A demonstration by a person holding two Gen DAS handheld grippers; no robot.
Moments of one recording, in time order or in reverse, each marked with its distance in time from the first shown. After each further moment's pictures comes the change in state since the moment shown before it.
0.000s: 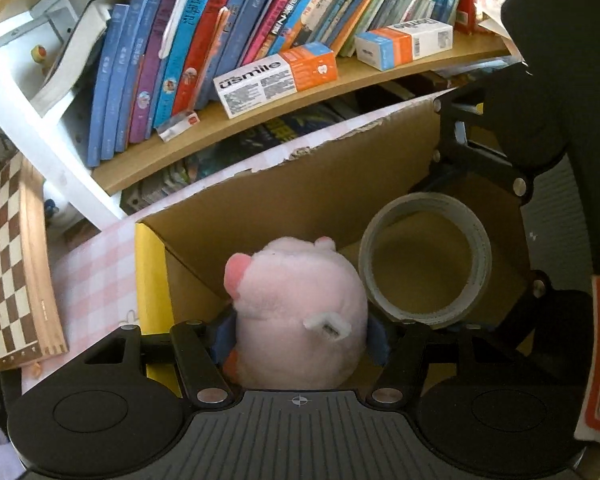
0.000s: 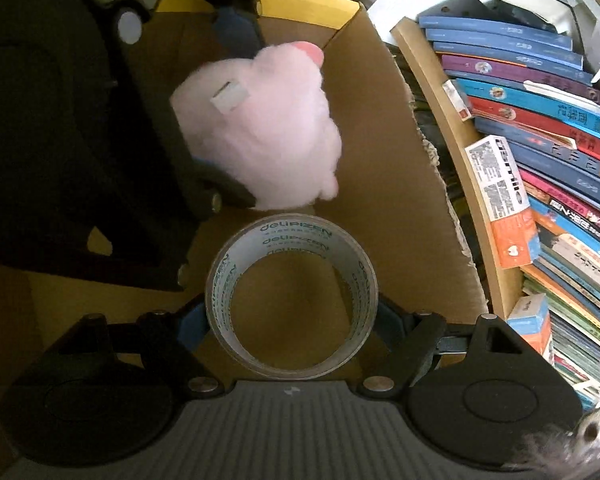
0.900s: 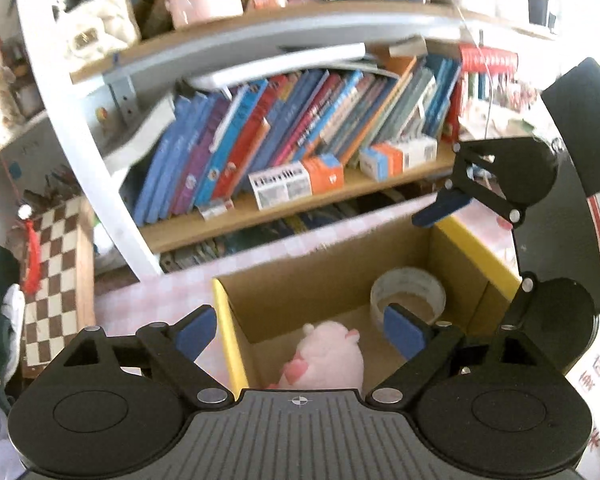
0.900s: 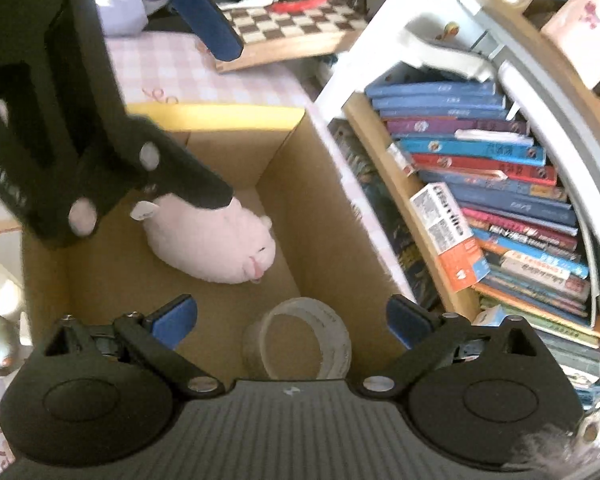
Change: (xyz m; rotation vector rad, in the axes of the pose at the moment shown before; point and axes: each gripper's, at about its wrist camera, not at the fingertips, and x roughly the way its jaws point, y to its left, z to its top) left arm -0.106 0.030 -0.016 -0.090 -0.292 -0.012; right arm -0.080 0.006 -0.019 0.092 -0.245 -0.067
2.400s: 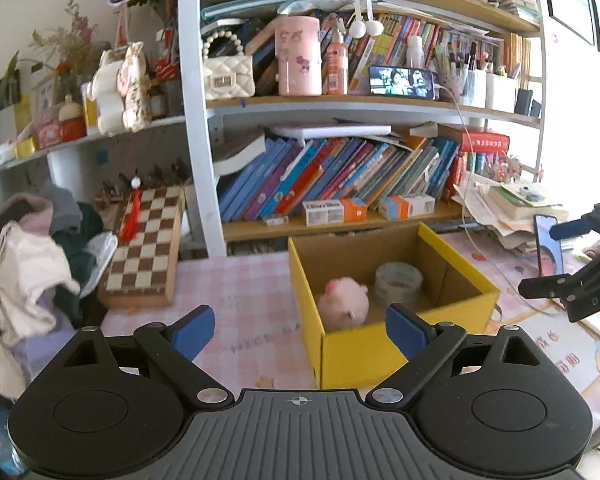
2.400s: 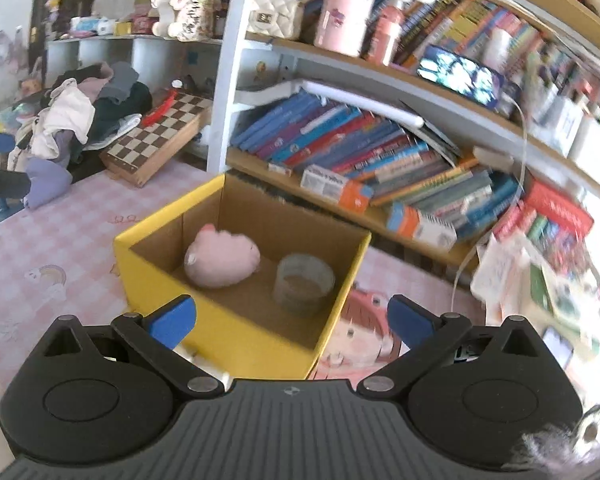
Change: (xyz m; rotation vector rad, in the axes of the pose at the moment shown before) left arm -0.185 0.033 -0.130 -0.166 -0.207 0.034; right arm -0.178 0.100 -0.048 0.665 -0.132 -0.290
